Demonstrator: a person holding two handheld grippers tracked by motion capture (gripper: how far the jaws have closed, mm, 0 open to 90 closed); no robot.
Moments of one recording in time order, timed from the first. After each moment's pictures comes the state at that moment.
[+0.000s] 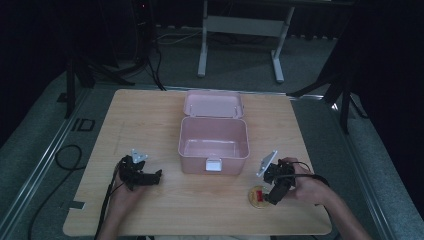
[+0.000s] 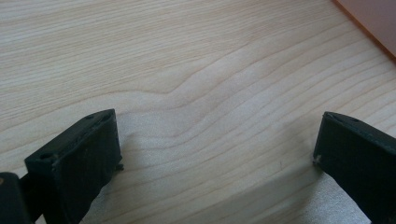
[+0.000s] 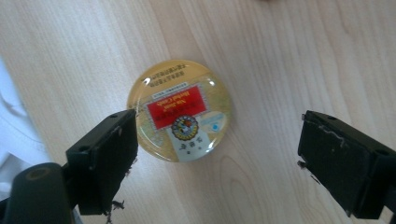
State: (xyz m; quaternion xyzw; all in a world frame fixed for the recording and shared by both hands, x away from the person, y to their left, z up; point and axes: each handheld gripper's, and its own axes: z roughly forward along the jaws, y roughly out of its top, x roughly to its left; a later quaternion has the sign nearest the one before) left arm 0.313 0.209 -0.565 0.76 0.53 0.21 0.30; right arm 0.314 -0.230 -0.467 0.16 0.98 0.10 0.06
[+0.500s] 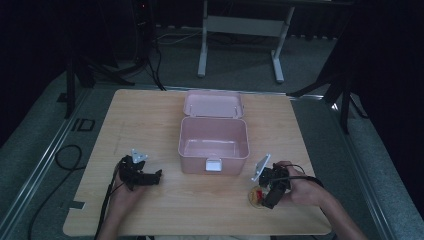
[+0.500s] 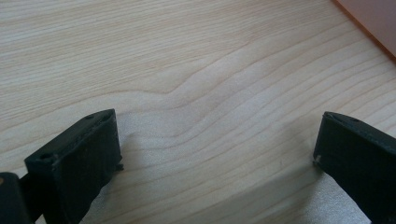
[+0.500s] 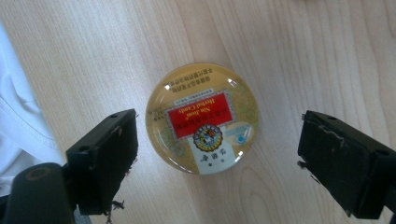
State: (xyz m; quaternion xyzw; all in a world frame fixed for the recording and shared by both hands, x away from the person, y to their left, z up) left arm 0.313 0.209 -0.565 0.76 0.53 0.21 0.30; right arm 0.310 -0.219 -0.480 0.14 0.99 0.08 0.03
